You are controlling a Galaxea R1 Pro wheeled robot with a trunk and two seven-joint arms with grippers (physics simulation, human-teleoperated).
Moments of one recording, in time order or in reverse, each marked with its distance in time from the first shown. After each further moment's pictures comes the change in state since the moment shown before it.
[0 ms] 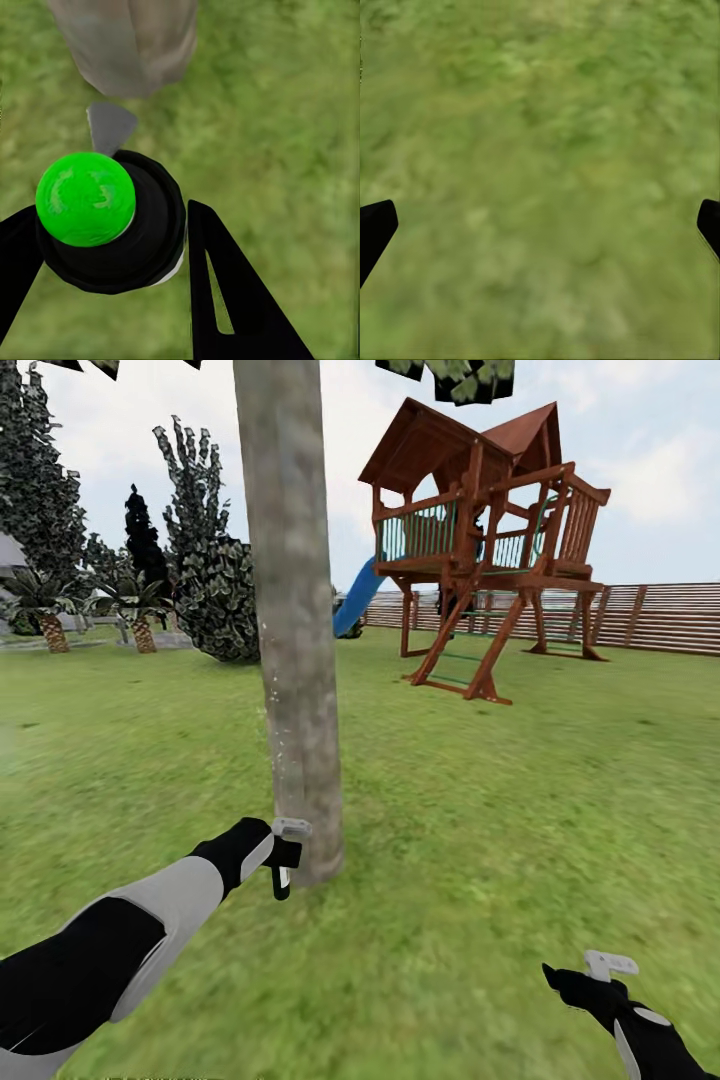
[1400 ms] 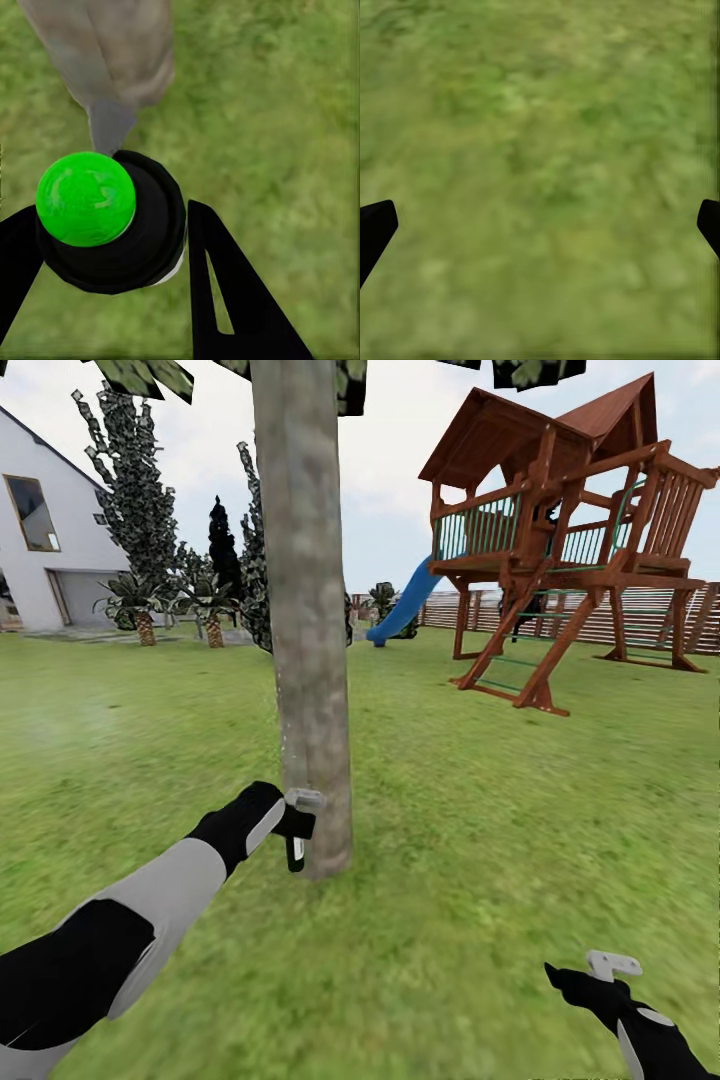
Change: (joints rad) left arm -0.010 0.011 0.008 -0.276 -0.011 0.236 0.011; right arm 0.000 -0.007 -0.003 0.000 -0.006 -0.002 0.003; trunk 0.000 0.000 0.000
